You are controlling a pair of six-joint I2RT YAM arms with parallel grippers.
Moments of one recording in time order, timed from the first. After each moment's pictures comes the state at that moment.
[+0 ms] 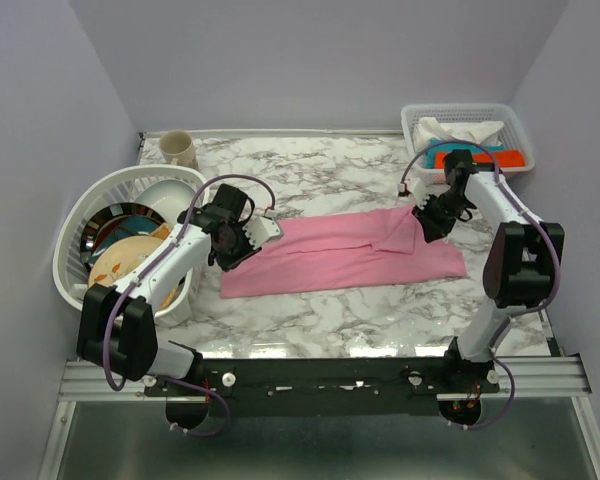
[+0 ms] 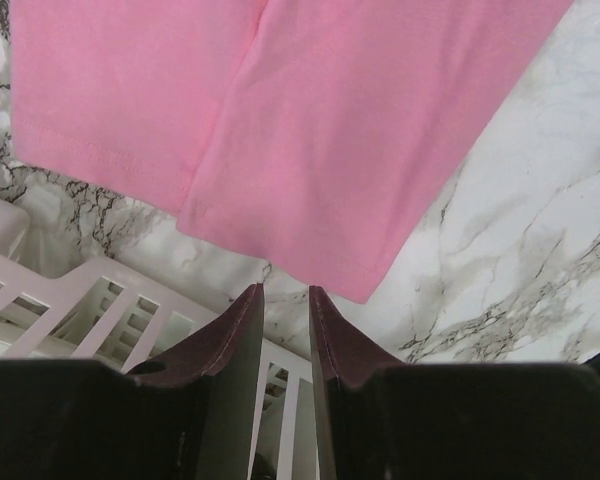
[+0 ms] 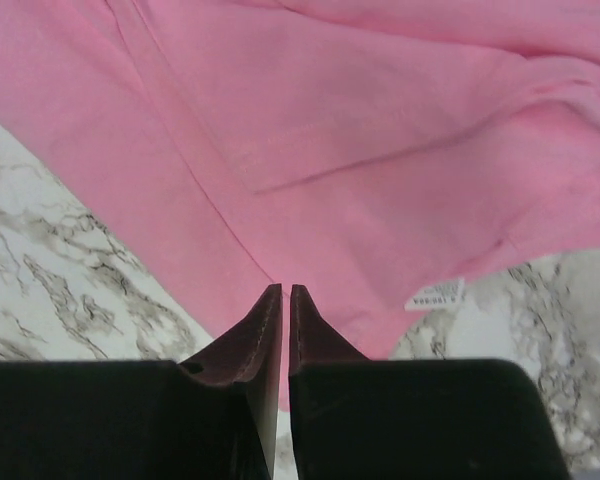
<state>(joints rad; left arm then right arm) -0.38 1.38 1.03 -0.87 0.13 0.69 -0.04 1.77 1.41 -1.07 -0.36 -1.01</state>
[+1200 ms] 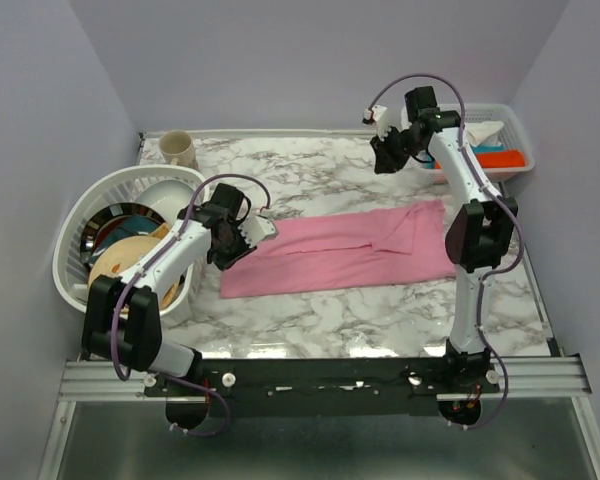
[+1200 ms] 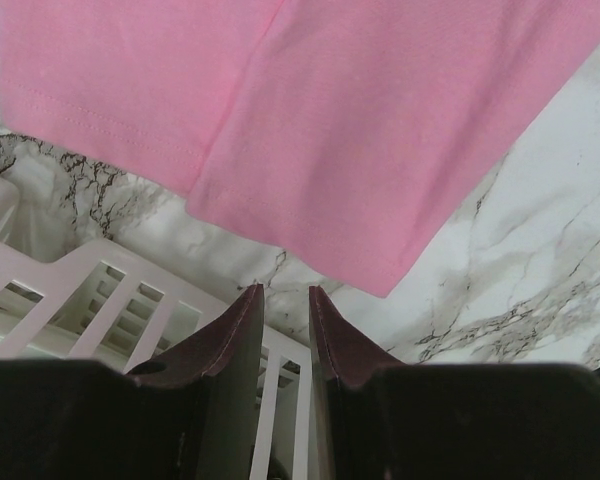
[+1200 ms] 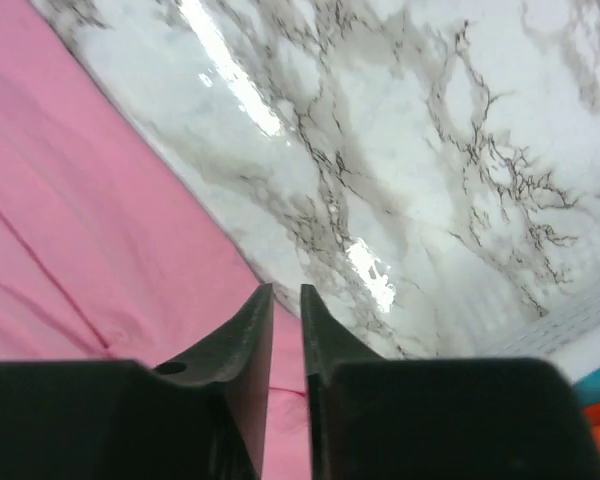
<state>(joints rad) -0.33 1.44 1.03 -0.86 0.09 0.69 0.18 2.24 2.19 -1.03 -0.51 -0.73</state>
